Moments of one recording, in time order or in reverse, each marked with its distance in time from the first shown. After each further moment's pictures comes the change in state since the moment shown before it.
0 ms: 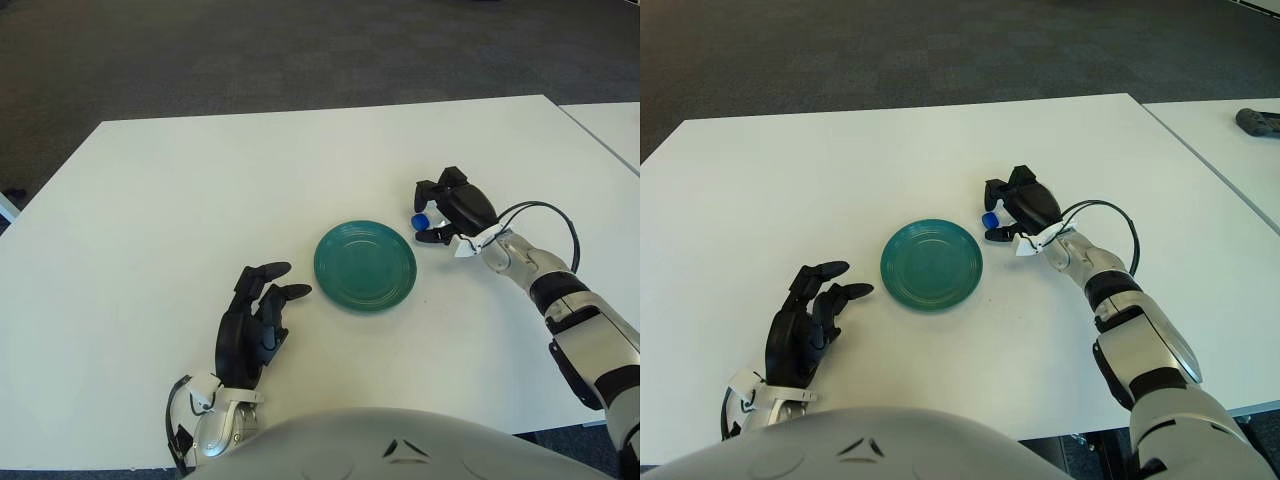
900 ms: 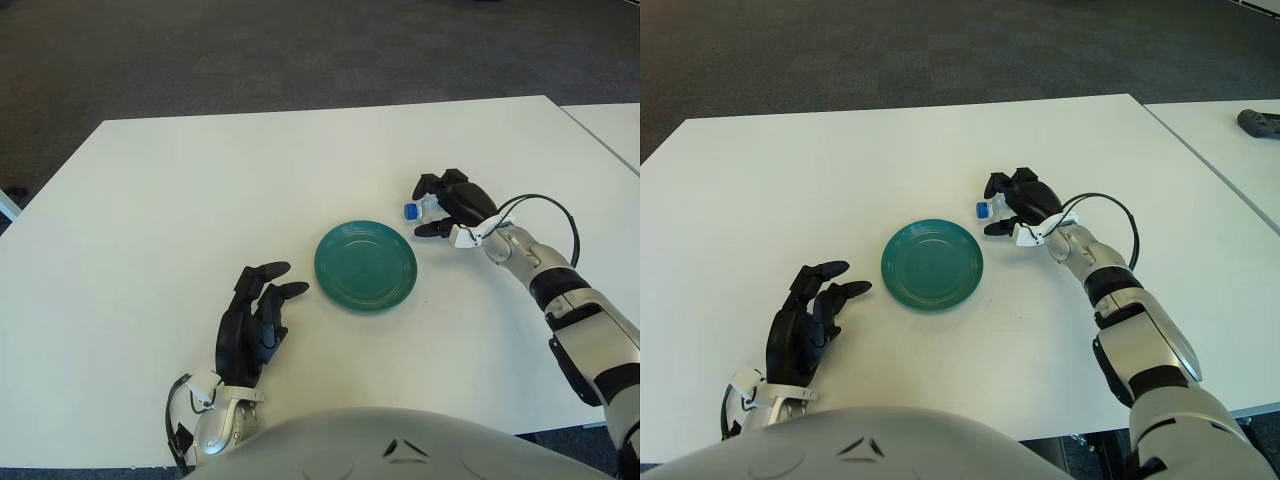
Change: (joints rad) left arm 0.001 -0.004 0.003 0.000 -0.002 0.011 -0.001; right arm -0.004 0.000 -0.014 -0.013 0.027 0.038 0.101
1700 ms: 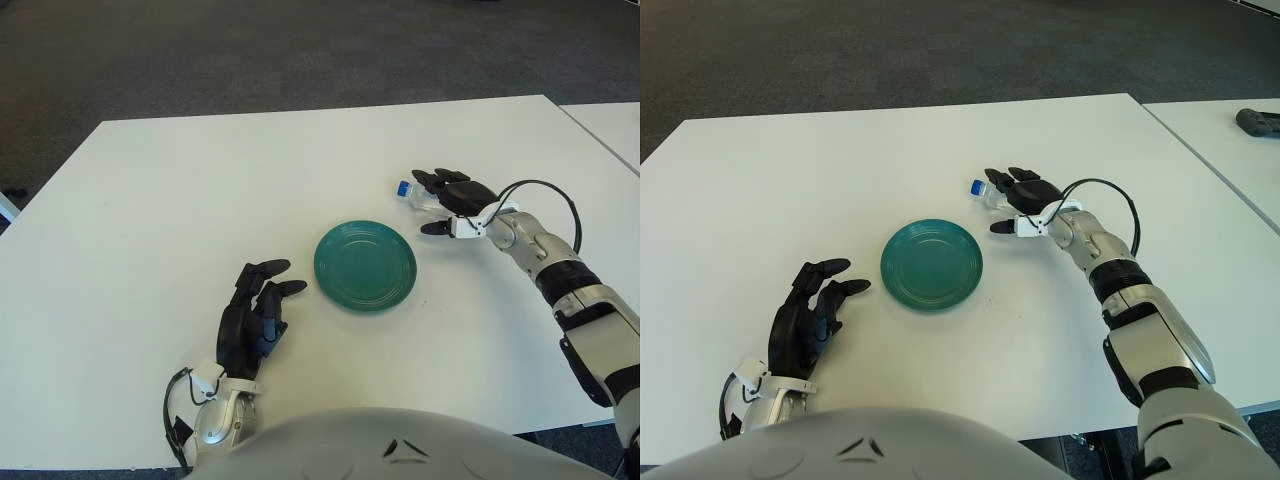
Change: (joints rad) left arm -0.043 -0.008 0.034 0.038 0.036 0.017 0.002; right arm -0.008 -0.049 -0.016 -0.171 0.037 0.215 0.418
